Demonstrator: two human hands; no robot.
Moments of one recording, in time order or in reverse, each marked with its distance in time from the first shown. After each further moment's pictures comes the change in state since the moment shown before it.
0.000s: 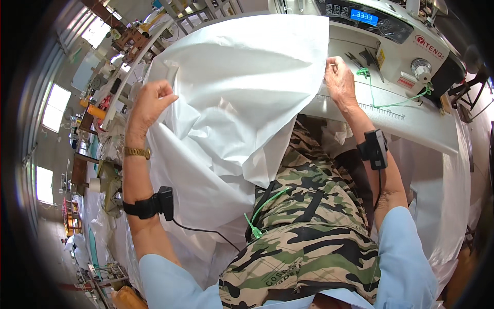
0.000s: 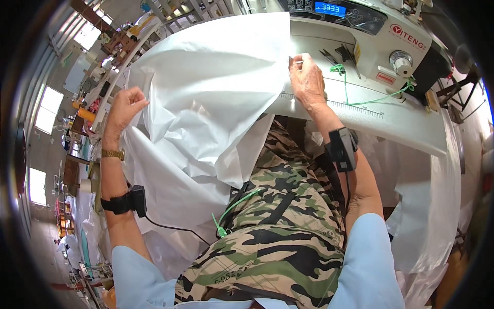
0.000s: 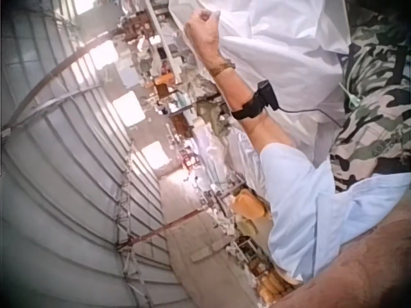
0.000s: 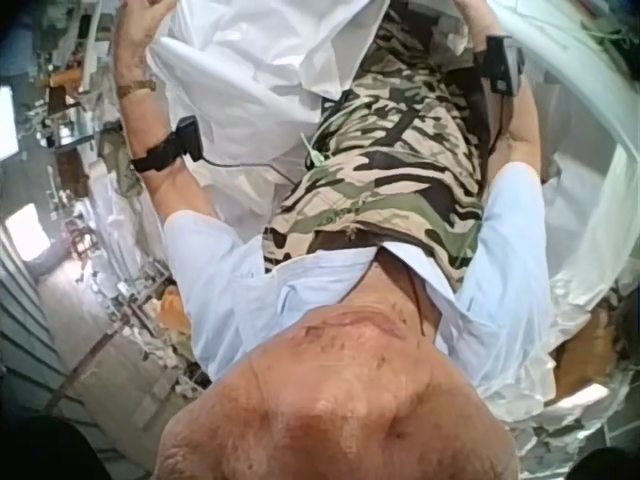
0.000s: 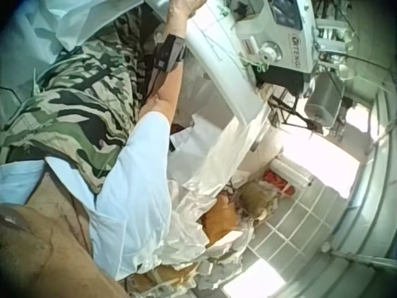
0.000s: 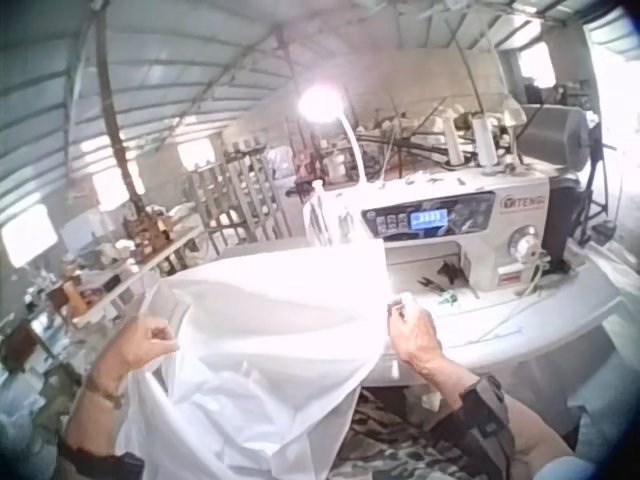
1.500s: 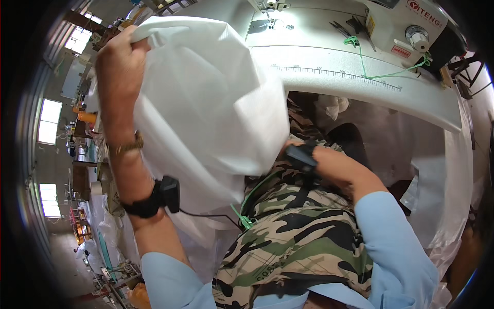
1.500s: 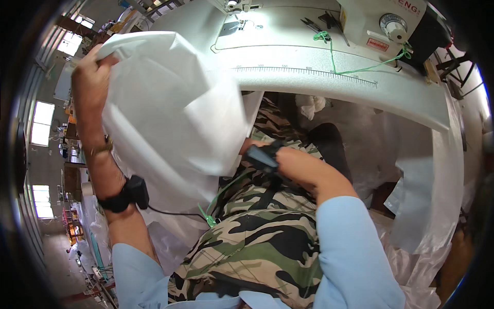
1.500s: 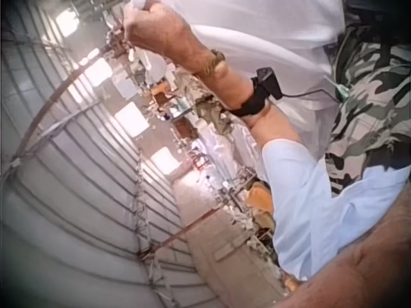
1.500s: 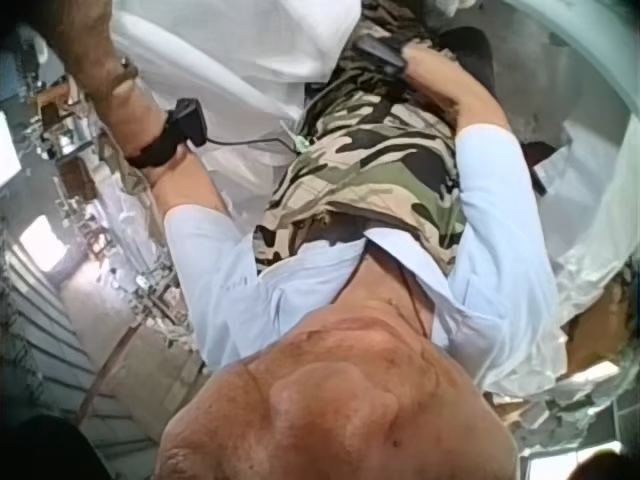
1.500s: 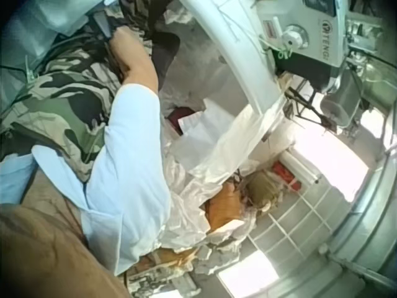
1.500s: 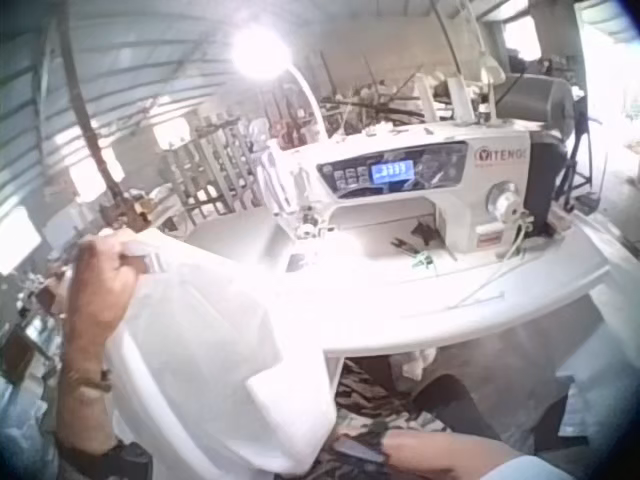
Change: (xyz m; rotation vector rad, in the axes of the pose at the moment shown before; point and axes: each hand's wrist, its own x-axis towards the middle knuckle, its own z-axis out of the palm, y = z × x) left_hand 0.030 0.120 -0.004 0.352 0.489 0.162; right_hand -0.166 0.039 0.136 0.079 -0.773 -0.415
